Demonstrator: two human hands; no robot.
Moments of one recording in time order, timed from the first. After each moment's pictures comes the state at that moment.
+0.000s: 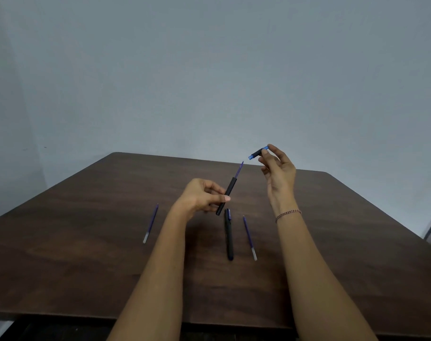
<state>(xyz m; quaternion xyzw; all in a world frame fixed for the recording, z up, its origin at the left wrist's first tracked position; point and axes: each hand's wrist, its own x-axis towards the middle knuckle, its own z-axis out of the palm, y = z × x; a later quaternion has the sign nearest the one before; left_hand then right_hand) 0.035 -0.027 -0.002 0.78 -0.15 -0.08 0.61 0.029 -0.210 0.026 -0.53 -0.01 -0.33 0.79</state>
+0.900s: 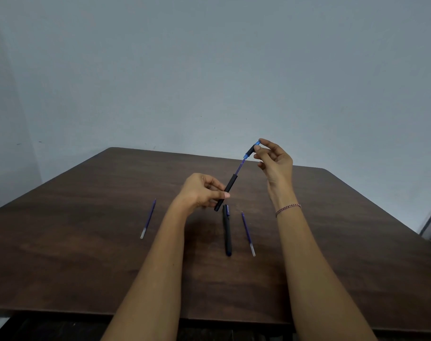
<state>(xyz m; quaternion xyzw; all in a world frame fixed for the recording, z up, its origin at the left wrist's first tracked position) 0.038 -0.030 -0.002 0.79 -0.15 -0.06 0.59 0.030 -0.208 0.030 -0.61 -0.02 -0.32 0.72</state>
